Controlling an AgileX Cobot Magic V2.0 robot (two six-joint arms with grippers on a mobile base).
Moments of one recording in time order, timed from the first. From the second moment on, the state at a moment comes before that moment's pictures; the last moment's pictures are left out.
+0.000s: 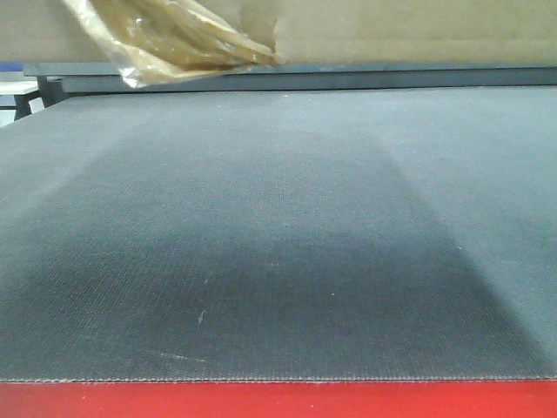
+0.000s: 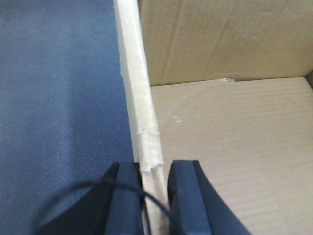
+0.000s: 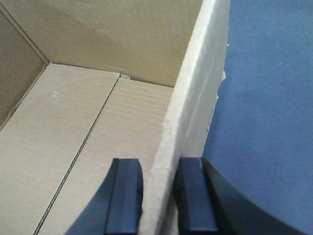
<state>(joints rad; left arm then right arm) -0.60 1.17 -1.64 0.40 1.20 -0.52 0.30 1.05 -1.49 0.26 1.07 -0.03</state>
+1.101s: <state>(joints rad) -0.60 1.17 -1.65 0.40 1.20 -0.50 0.30 1.06 -1.49 0.26 1.07 -0.03</state>
